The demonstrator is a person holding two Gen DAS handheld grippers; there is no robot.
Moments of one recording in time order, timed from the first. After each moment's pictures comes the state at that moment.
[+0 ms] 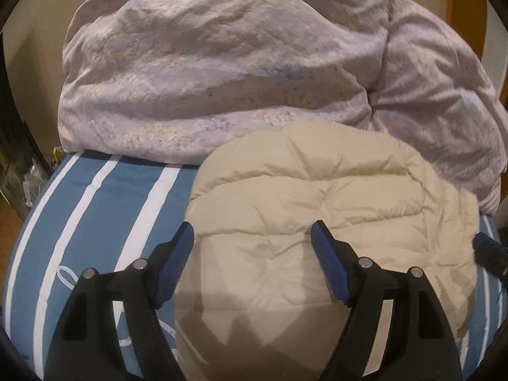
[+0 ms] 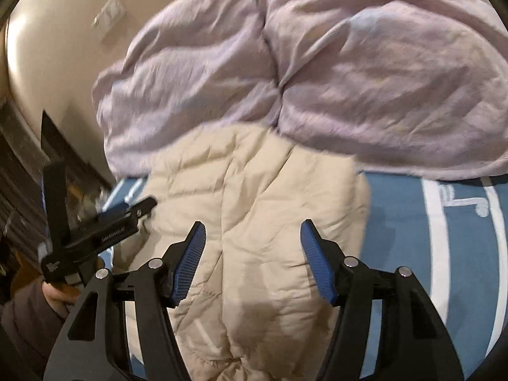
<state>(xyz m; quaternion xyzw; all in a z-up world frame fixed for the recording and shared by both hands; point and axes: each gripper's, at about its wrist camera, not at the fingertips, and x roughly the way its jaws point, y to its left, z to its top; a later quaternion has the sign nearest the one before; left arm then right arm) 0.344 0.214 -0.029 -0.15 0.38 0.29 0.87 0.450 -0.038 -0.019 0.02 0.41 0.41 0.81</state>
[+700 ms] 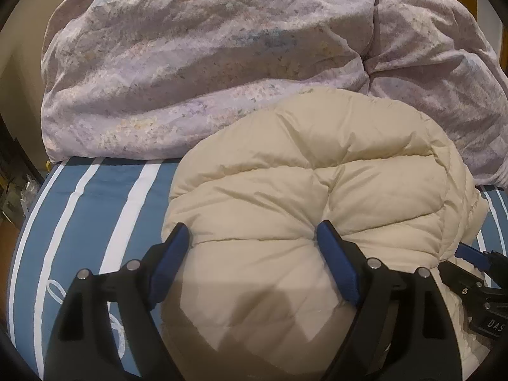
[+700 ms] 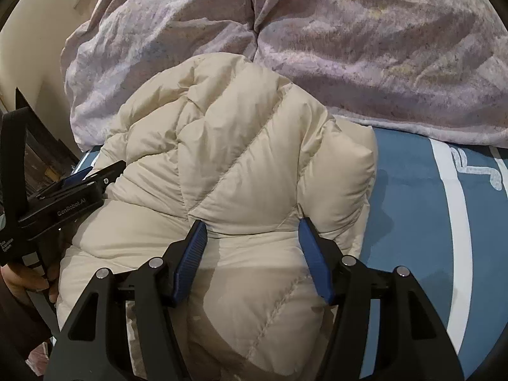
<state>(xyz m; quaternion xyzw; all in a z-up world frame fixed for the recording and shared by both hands) 0.369 0.213 -0.062 -0.12 0.40 0.27 0.86 0.458 -0.019 -0.076 -0.02 0.45 0.37 0.82</state>
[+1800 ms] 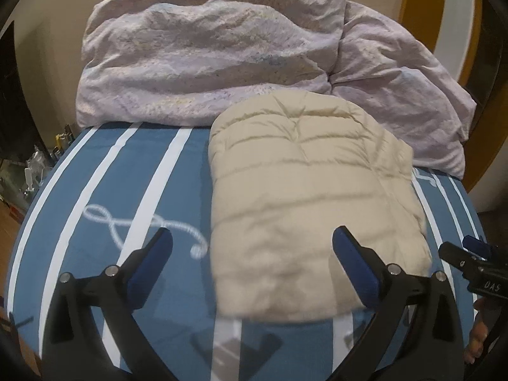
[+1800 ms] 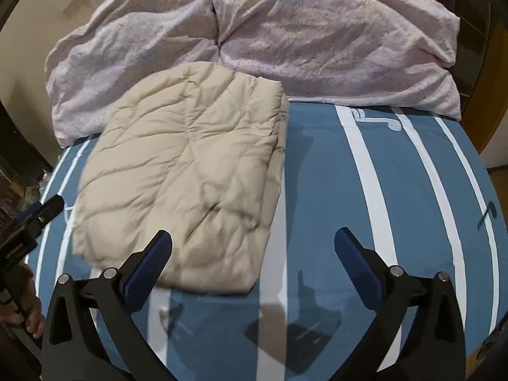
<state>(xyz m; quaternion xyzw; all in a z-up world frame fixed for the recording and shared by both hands) 0.211 0.151 -0.010 -0.16 0.38 0.24 0.88 0.343 -0.088 -0.014 -0.03 0.45 0.25 0.86</state>
